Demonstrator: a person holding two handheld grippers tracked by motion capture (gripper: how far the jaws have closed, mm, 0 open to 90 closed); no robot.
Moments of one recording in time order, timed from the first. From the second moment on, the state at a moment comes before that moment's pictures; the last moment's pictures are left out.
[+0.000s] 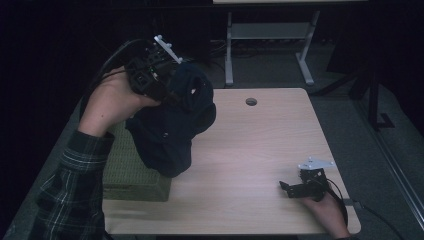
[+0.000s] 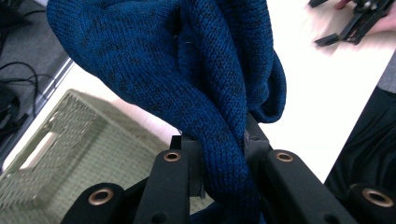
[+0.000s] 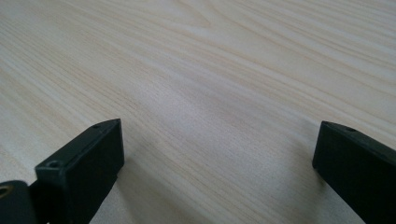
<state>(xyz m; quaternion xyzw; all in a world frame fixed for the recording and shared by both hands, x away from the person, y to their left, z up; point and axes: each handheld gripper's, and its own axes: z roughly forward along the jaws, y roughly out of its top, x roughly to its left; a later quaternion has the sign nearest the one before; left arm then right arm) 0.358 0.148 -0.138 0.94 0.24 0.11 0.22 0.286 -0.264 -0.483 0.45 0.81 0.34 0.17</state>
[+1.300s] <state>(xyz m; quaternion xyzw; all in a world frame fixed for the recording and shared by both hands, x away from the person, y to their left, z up) 0.370 0.040 -0.196 0.96 0.18 0.04 0.23 0.285 -0.264 -0.483 0.45 0.81 0.34 0.17</state>
